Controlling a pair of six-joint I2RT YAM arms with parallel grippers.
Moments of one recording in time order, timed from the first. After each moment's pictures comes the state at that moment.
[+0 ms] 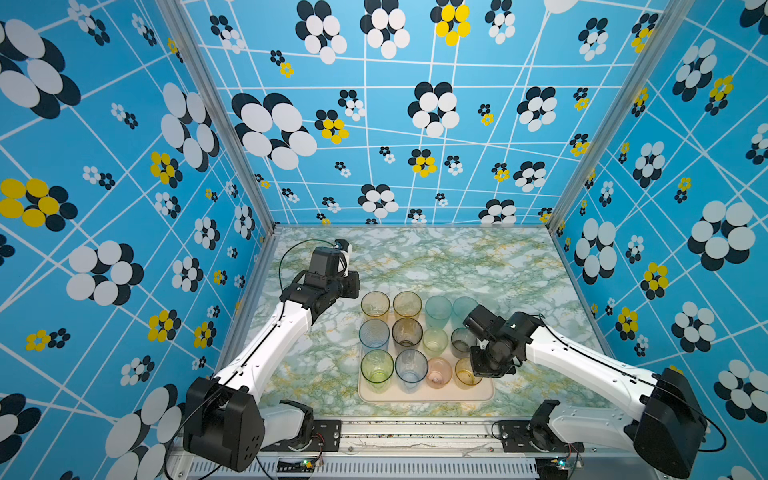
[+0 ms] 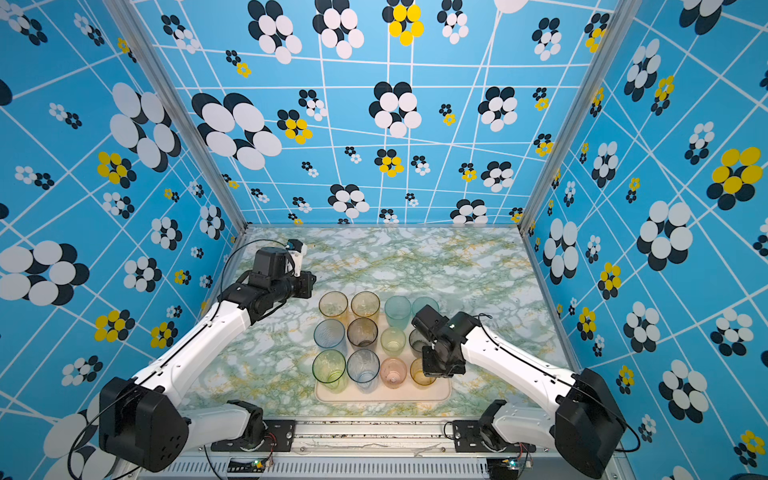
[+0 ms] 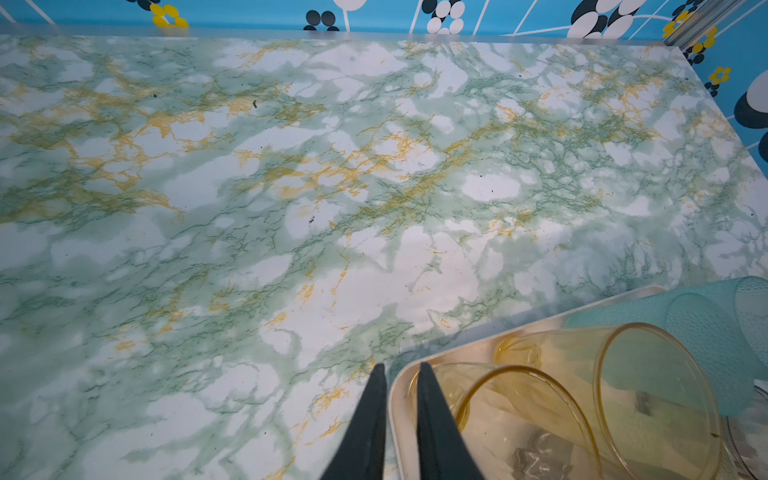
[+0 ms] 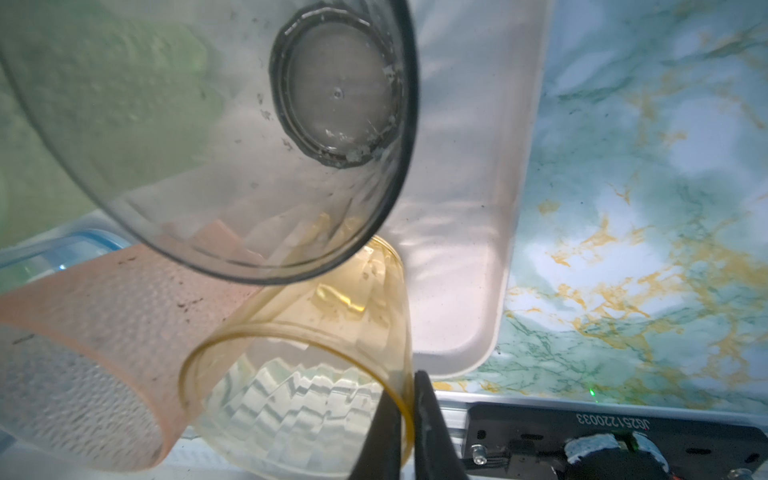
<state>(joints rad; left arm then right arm) -0.29 1.28 1.02 -0.45 0.11 -0.19 0.75 1.23 0.83 -1.09 -0.04 0.72</state>
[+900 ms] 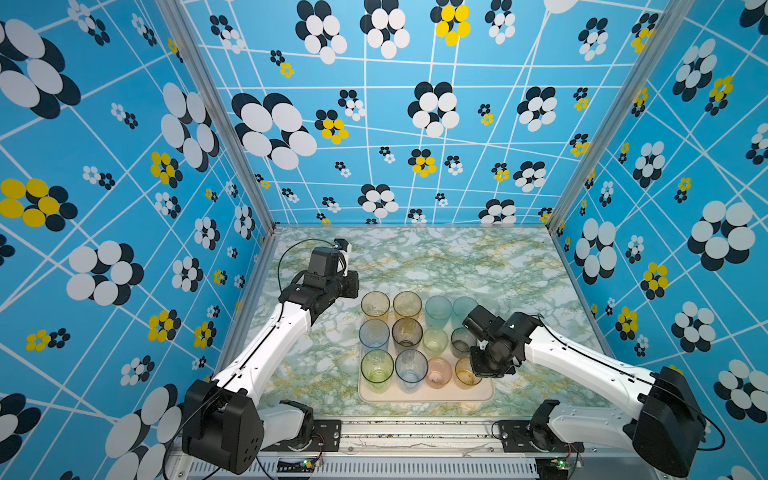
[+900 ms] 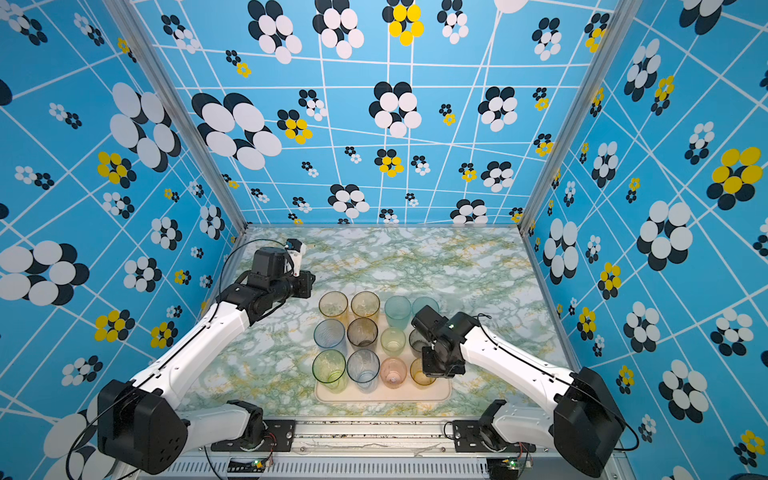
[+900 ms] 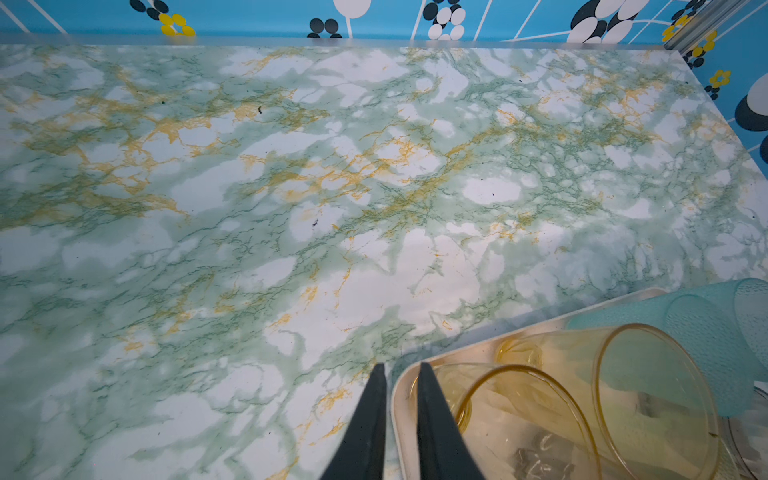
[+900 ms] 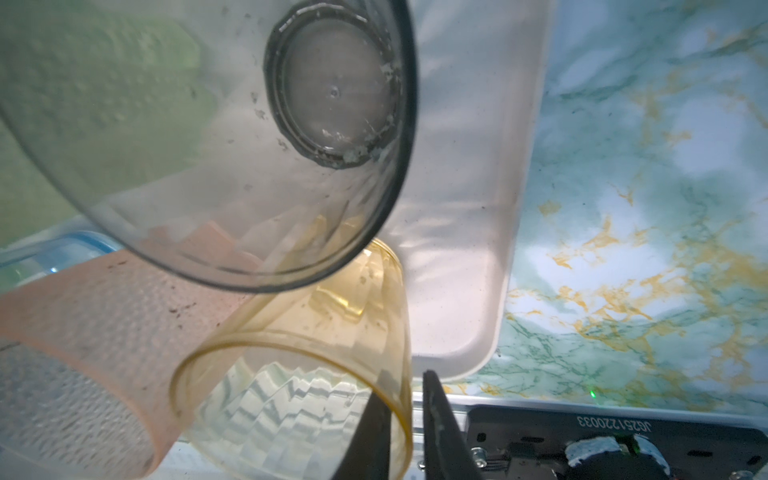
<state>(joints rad) -0.29 1.27 1.02 -0.45 0.10 -0.18 0.75 1.23 0.83 -1.09 -0.04 0.72</state>
